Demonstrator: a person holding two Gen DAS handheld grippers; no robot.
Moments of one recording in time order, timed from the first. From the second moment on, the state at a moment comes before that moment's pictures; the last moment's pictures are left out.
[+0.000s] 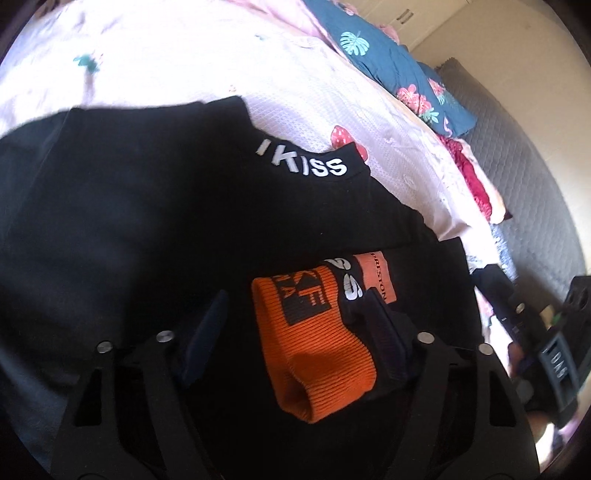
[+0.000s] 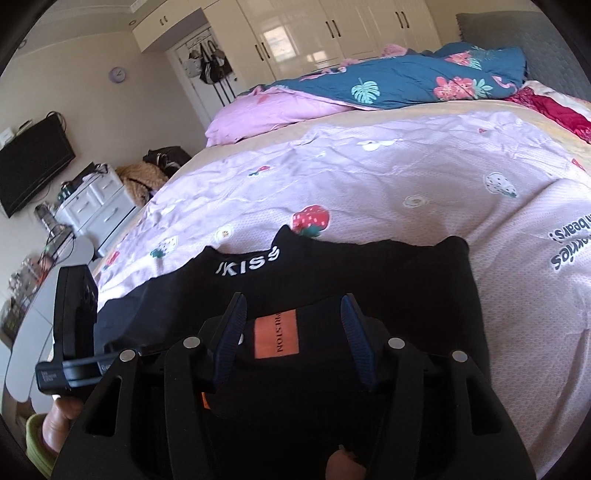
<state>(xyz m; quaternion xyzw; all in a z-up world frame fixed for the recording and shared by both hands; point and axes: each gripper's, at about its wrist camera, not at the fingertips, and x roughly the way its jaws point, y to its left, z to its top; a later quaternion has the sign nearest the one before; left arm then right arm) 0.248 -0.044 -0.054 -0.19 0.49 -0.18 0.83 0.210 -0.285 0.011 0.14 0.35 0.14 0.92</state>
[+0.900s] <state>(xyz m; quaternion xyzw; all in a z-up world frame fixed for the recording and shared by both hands) 0.197 -0.022 0.059 -0.21 0.34 -0.23 0.89 0.212 -0.352 0.025 0.15 0.31 0.04 0.94</state>
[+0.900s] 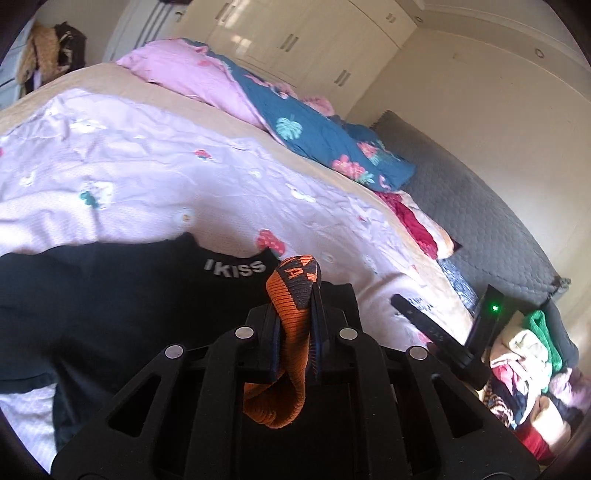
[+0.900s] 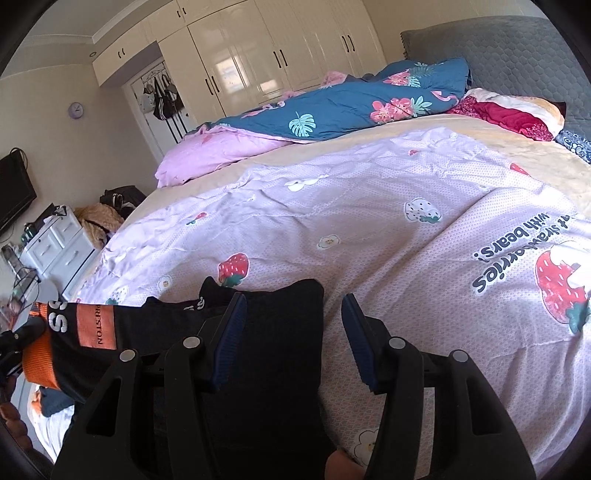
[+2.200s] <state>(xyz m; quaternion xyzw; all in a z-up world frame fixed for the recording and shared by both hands) 0.209 0.012 -0.047 -0.10 0.47 -0.06 0.88 0.213 -0.249 -0.026 0.02 0.44 0.14 0.89</state>
